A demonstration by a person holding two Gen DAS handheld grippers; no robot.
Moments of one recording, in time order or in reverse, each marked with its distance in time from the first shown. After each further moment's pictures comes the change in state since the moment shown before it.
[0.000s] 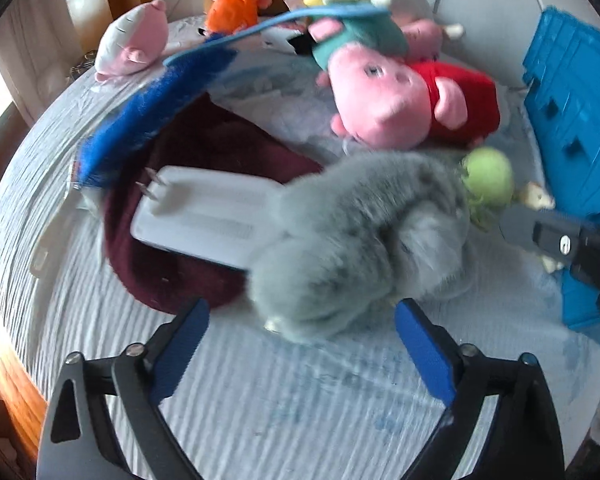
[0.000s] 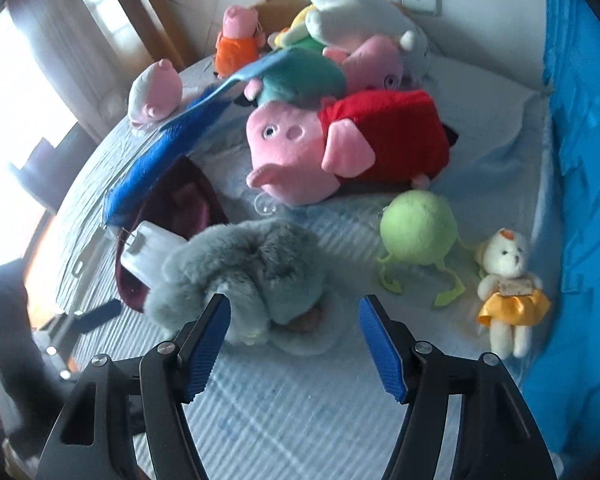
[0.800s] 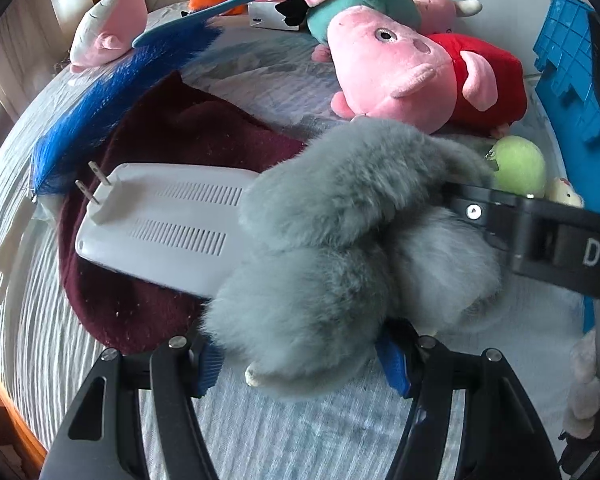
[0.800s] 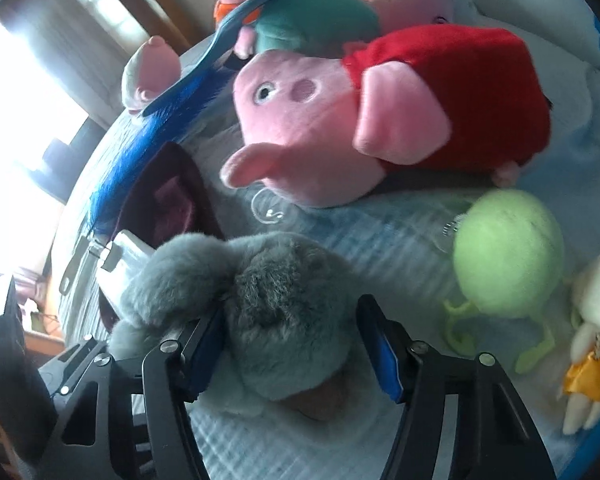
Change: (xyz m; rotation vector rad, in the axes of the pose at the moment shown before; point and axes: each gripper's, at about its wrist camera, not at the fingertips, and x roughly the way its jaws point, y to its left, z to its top) left arm 0.042 -0.001 0.014 0.017 0.028 -0.020; right arm 0.084 -0.009 0.025 0.026 0.073 0.108
